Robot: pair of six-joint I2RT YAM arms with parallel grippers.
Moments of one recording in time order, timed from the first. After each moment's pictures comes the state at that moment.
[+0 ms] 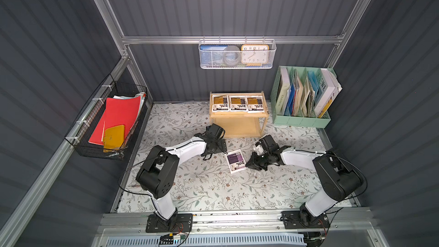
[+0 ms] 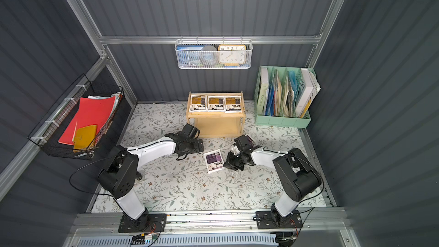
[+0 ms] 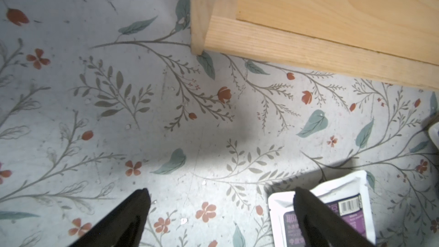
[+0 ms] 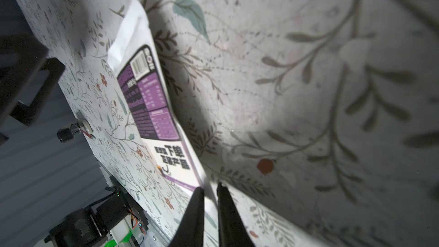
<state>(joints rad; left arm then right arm) -0.54 1.76 1.11 -0.46 -0.11 -0.68 0.48 1.62 0.74 -0.22 -0.53 0.81</state>
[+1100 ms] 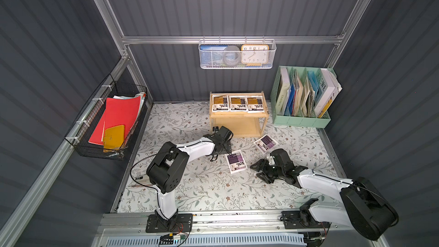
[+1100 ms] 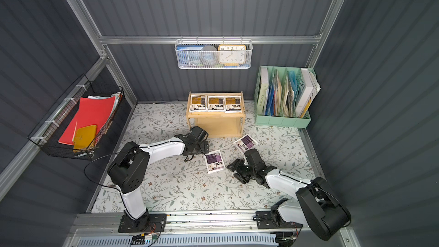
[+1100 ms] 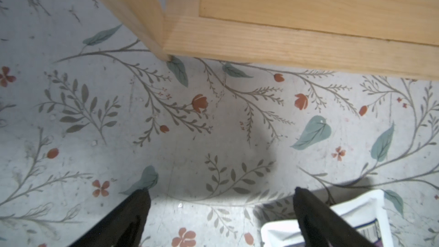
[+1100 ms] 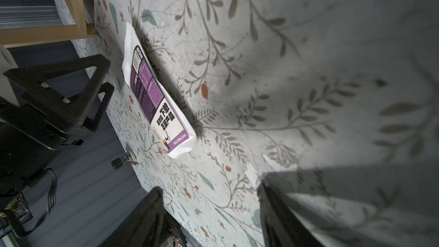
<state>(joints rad) -0.63 1.87 1.18 -0.45 -0.24 -0.68 0.50 1.27 0.37 0.07 -0.42 1.23</state>
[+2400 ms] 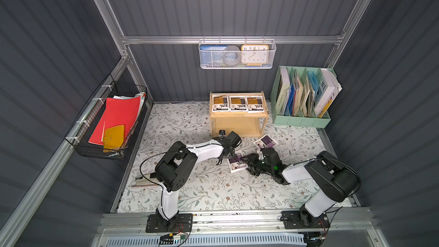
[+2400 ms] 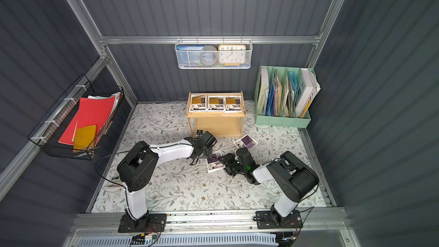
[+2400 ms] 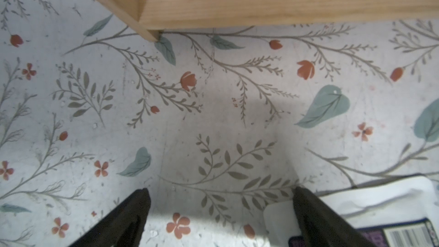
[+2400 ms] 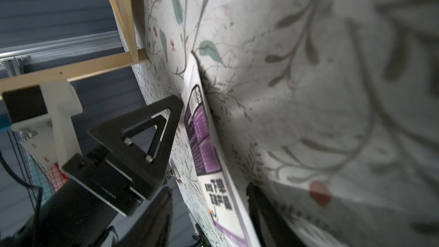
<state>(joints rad) -0.73 1.94 1.23 -0.54 -0.39 -0.68 0.58 1.68 0.39 0.71 -0.38 1.48</state>
